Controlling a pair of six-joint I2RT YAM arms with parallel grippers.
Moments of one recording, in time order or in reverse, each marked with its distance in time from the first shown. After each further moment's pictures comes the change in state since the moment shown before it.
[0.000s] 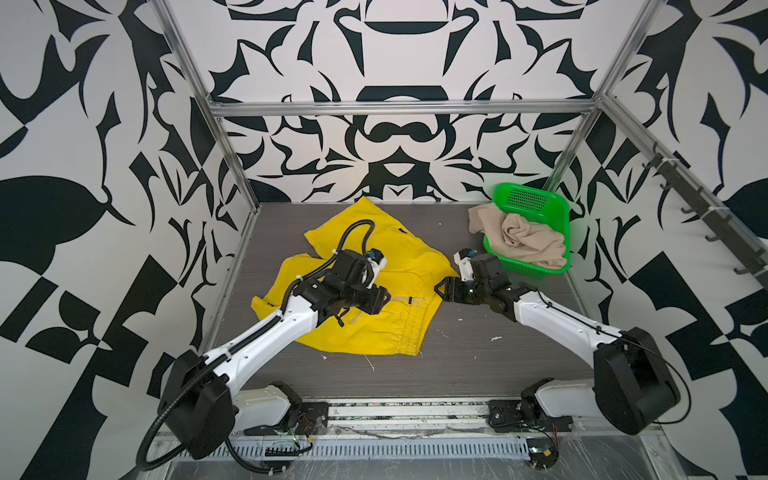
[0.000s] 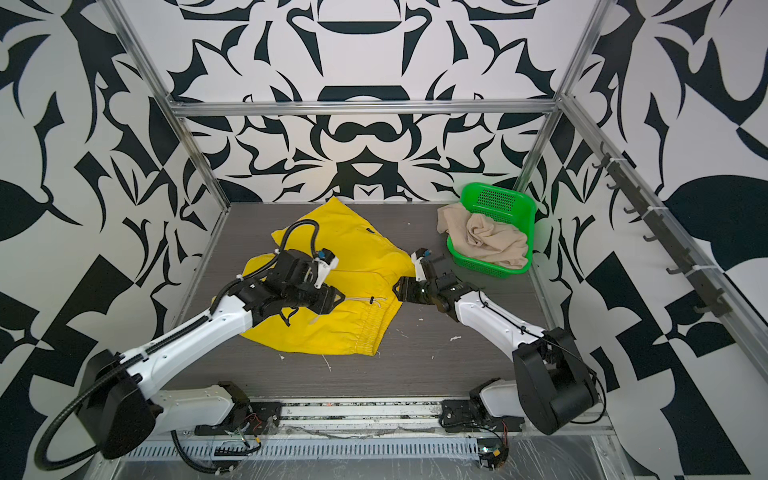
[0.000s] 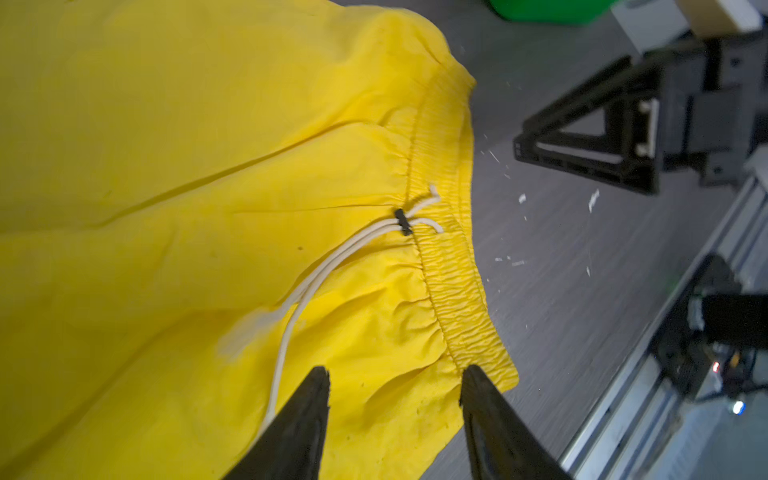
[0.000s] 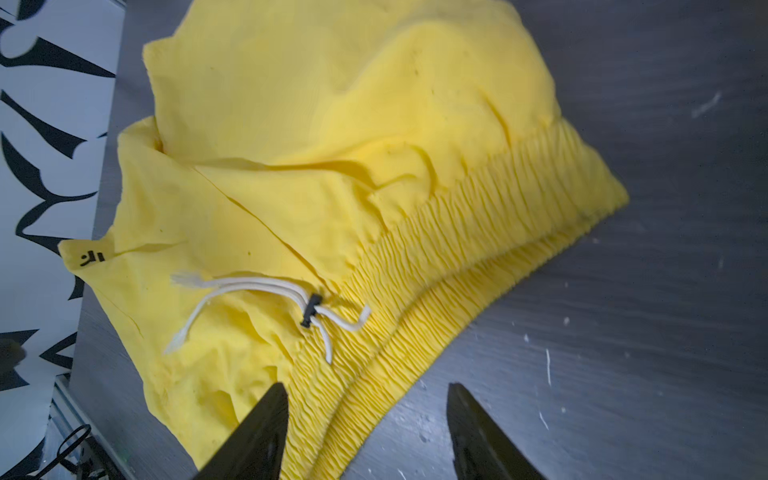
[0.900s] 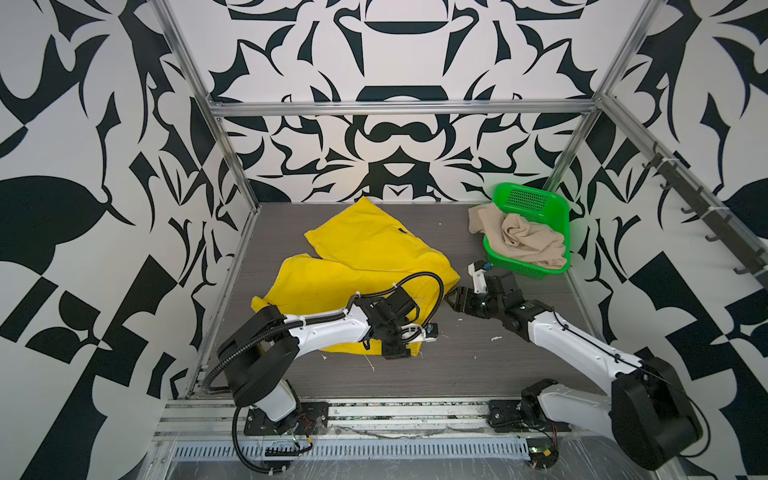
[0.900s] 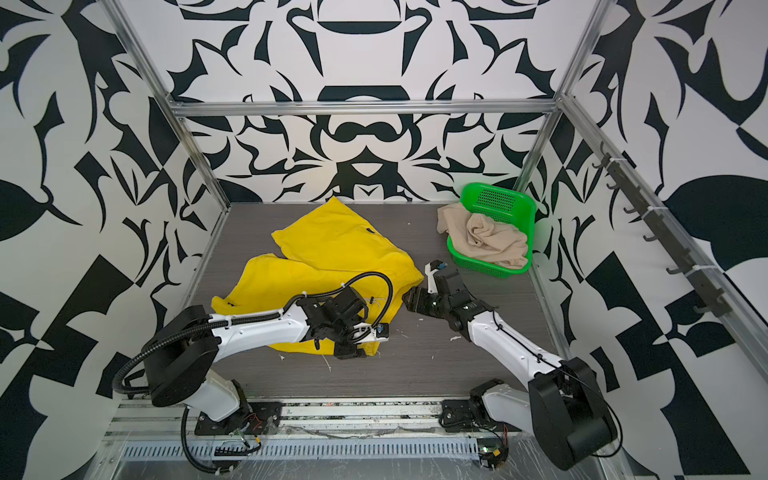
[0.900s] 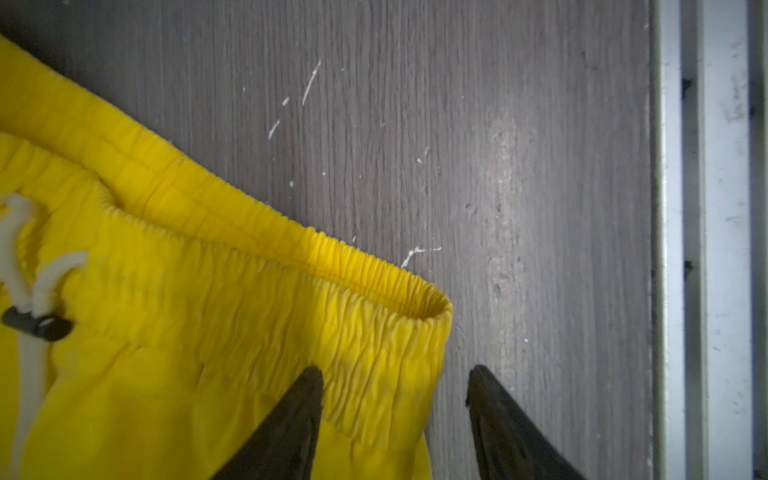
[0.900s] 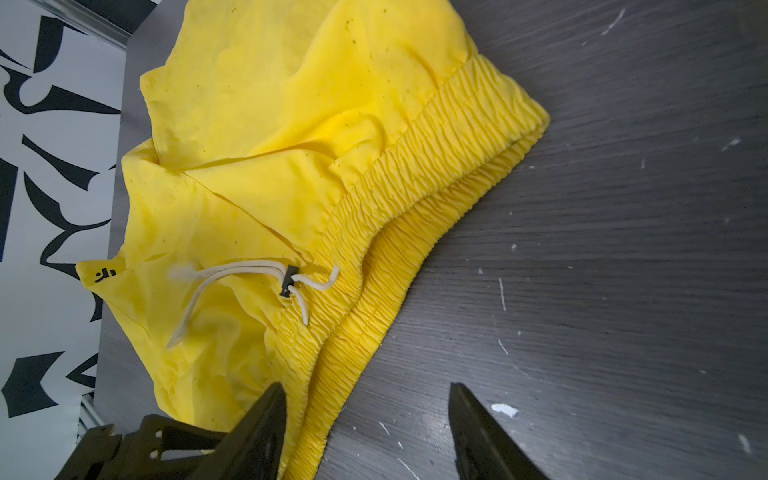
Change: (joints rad) left arm -0.294 0.304 -0.051 0.074 -0.008 0.651; right arm -0.040 -0.166 -0.149 0.032 -0.007 0.077
